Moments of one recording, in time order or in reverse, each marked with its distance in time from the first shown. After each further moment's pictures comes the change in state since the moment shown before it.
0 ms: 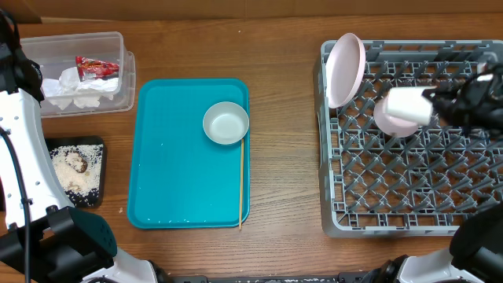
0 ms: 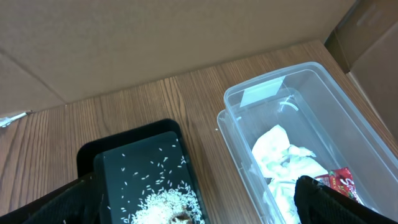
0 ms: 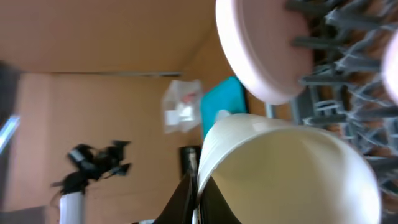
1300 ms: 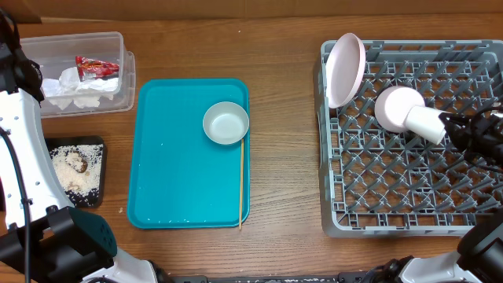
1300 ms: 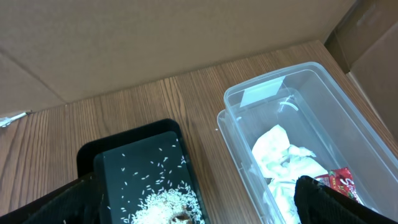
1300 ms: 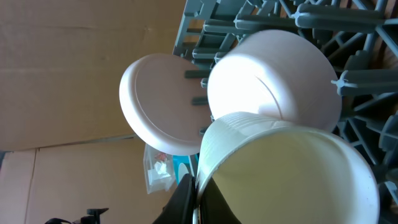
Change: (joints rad) left arm 0.000 0.000 0.000 0.000 0.000 0.000; right arm -0.187 0.001 -0.338 0.615 0.083 0.322
